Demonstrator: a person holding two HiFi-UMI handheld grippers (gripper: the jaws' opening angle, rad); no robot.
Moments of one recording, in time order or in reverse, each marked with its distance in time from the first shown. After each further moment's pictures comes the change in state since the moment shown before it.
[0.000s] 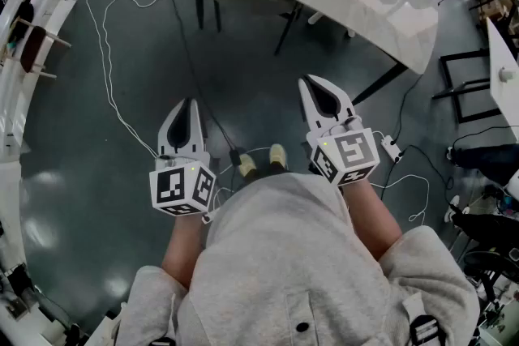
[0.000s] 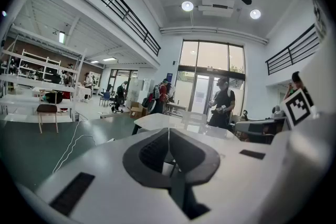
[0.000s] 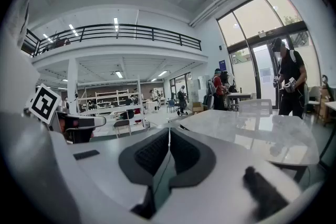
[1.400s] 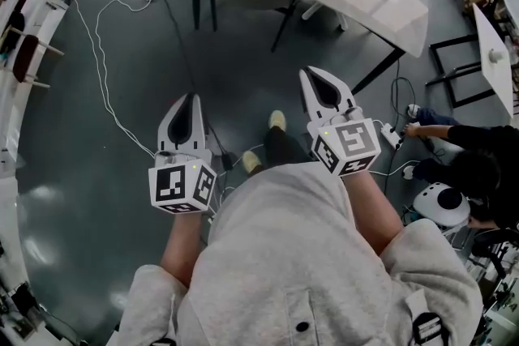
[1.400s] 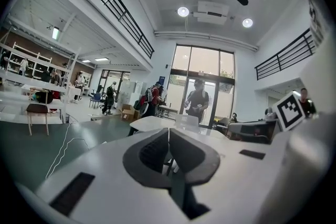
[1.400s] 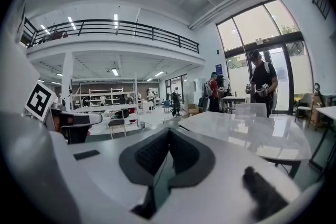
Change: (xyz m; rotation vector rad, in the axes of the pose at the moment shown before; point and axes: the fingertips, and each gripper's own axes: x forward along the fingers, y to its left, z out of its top) left arm -0.049 0.042 0.004 0.005 -0.033 -0.112; right arm -0.005 0.070 -0.004 -0.027 -0.008 -0.076
